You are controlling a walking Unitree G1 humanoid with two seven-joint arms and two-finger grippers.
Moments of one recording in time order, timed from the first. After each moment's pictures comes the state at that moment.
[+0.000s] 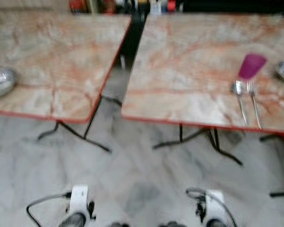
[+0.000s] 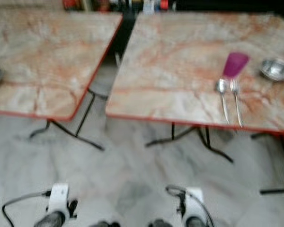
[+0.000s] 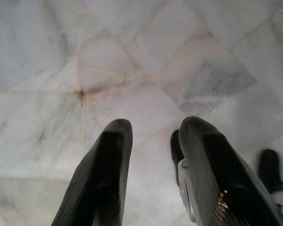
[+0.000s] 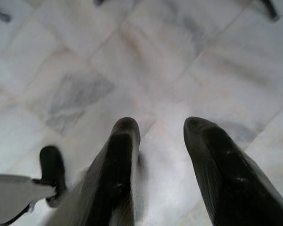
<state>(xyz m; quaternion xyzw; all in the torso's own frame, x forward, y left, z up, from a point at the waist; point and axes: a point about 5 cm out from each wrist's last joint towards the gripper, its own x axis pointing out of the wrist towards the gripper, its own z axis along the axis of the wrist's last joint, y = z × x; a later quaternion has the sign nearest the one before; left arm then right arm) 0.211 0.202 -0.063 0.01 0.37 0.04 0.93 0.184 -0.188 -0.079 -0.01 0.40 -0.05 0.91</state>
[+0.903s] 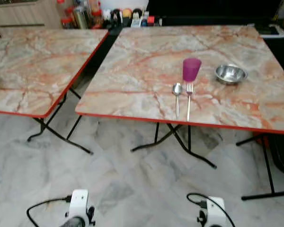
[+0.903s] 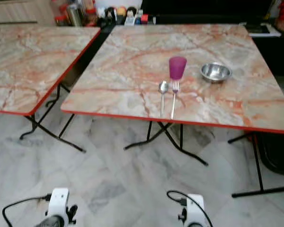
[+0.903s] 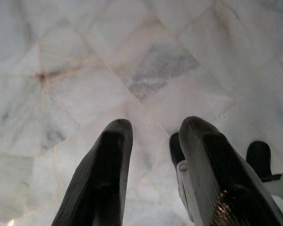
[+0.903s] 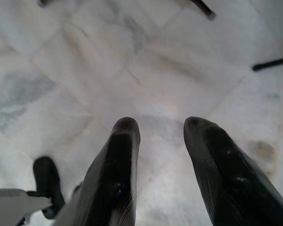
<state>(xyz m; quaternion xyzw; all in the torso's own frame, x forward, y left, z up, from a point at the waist) 0.203 0.201 -0.069 0.01 0.40 0.03 0.92 0.178 -0.193 -0.083 -0.02 0.42 -0.08 0.90</state>
